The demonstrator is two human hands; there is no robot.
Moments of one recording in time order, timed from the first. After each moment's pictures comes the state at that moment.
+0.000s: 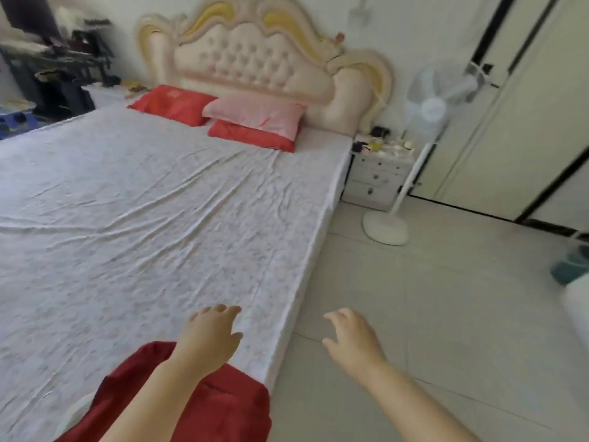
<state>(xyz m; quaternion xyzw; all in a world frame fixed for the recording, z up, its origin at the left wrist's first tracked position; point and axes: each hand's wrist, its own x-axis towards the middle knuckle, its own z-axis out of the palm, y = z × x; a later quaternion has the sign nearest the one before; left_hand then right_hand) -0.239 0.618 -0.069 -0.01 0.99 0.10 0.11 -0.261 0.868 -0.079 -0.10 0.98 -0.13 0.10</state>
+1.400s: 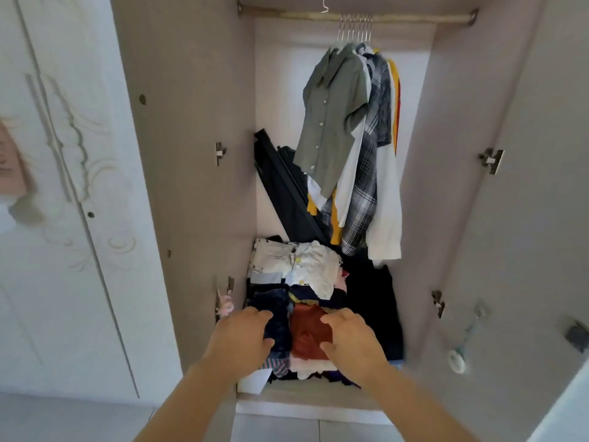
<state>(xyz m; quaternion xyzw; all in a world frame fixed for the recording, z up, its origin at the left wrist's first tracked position) 0.103 1.723 0.056 0.83 0.55 0.08 0.00 0.305 1.692 0.044 0.68 0.72 -0.05 -0.13</state>
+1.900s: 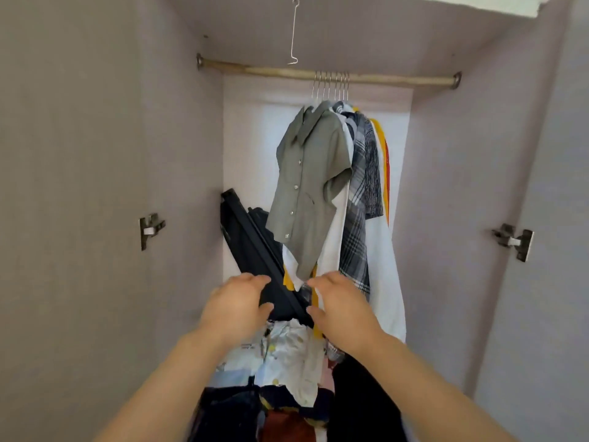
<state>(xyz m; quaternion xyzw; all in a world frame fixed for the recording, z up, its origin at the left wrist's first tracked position) 0.209 1.969 0.190 0.82 0.52 0.24 -0.02 0.390 1.932 0.186 0.62 0.74 0.09 -0.25</state>
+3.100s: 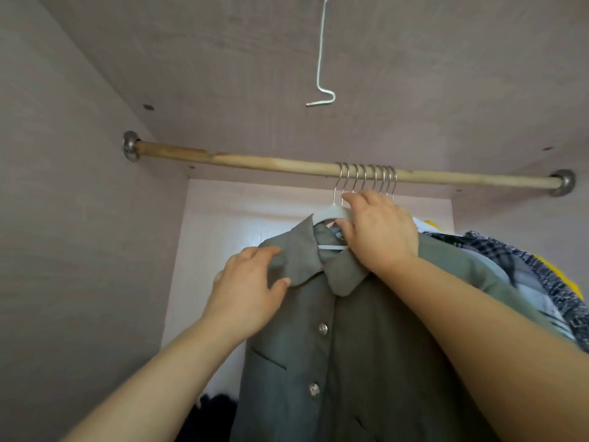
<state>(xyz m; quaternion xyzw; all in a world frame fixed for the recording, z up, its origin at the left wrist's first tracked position) 0.301 2.381 0.421 0.75 0.39 0.52 -0.11 0.489 2.353 0.498 0.58 0.54 0.50 -0.35</state>
